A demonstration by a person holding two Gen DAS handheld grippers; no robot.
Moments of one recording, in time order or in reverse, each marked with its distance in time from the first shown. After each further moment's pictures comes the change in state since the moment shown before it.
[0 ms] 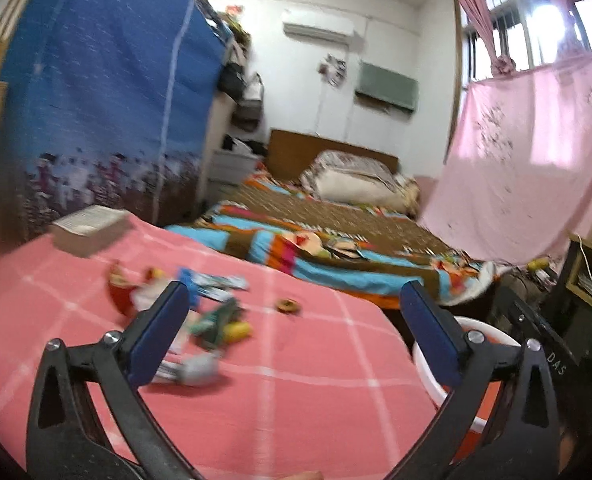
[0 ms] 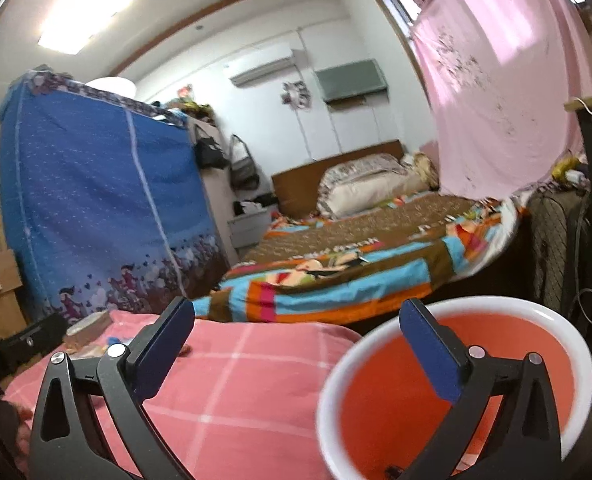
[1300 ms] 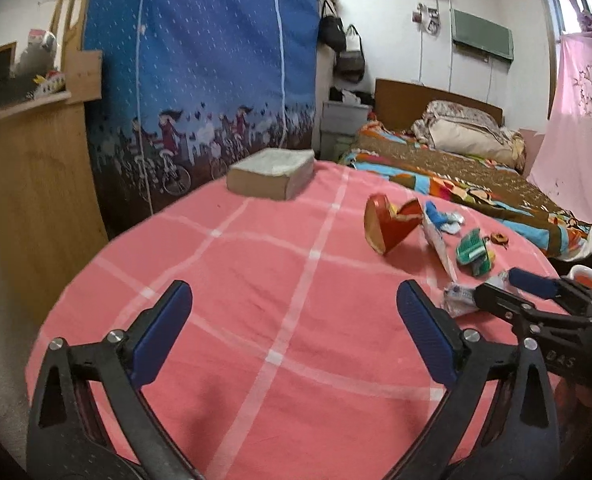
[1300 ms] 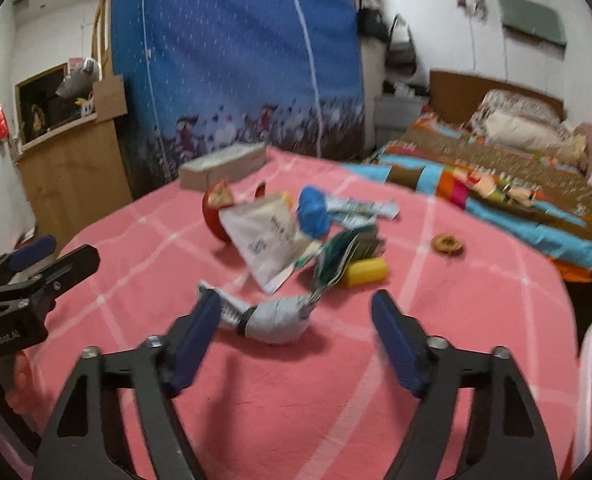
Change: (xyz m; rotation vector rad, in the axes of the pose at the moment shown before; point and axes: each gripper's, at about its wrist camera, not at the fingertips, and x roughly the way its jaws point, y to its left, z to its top) left arm -0.015 0.154 -0.028 0.013 0.214 0.371; right arm 0.081 0.199 -0.096 -0.338 0.519 0.412
